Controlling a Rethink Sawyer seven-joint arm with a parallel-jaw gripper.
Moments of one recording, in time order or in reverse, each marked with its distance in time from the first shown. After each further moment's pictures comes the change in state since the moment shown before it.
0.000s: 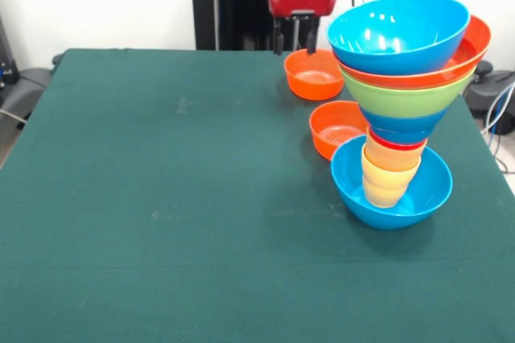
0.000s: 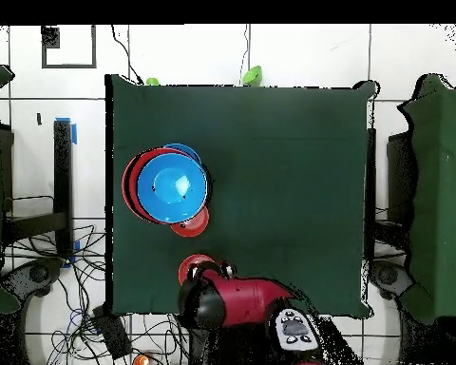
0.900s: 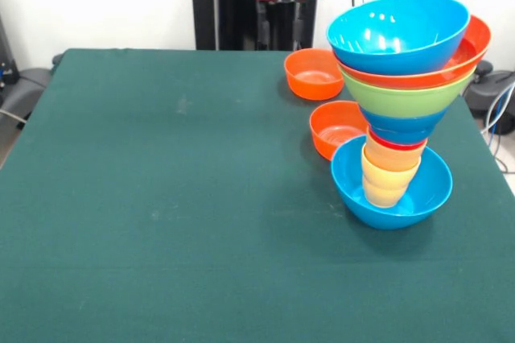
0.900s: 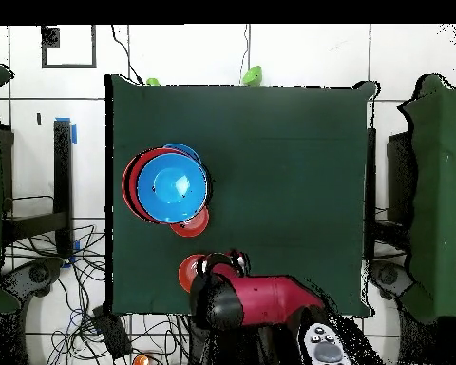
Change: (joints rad) arm -0.125 -0.167 0.117 0.028 -0.036 0.069 -0.104
